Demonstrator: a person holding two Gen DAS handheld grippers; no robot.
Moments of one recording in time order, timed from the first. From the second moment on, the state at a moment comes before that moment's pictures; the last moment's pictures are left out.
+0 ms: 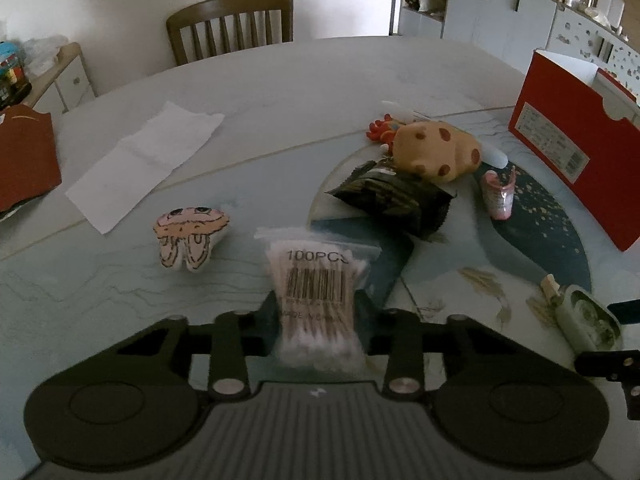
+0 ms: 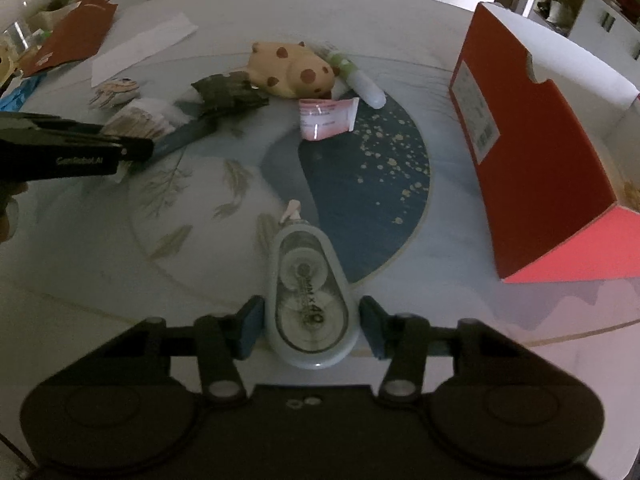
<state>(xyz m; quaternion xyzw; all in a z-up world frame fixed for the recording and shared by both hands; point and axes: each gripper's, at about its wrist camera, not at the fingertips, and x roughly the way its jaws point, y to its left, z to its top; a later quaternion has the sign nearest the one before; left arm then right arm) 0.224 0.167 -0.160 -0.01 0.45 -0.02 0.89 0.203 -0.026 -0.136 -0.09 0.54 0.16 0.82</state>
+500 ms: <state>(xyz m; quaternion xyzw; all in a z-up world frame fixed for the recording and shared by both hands) 0.193 0.126 -0.118 -0.06 0.43 -0.02 0.90 0.206 -0.075 -0.093 -0.01 0.51 0.21 0.83</state>
